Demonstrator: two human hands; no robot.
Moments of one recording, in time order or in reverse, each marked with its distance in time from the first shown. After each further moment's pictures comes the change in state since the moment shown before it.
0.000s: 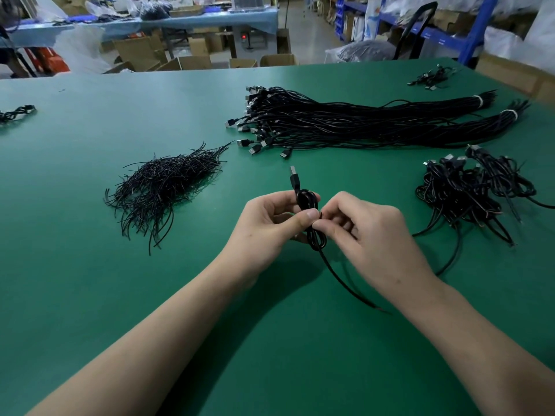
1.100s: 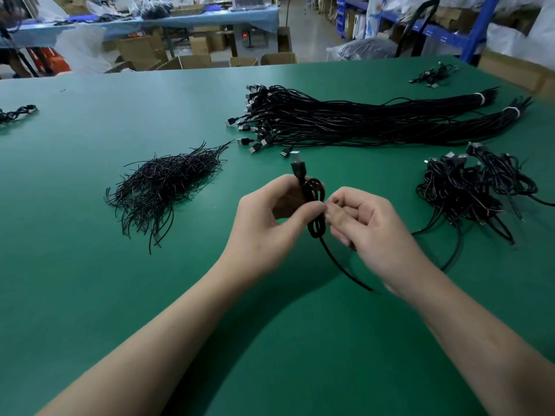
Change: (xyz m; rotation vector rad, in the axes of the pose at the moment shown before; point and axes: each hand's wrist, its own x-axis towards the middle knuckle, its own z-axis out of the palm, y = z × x) left_hand -0.003 0.011 0.007 0.365 0.133 0.284; right_hand 0.003 -0.001 -0.002 0.629 -0.119 0.374
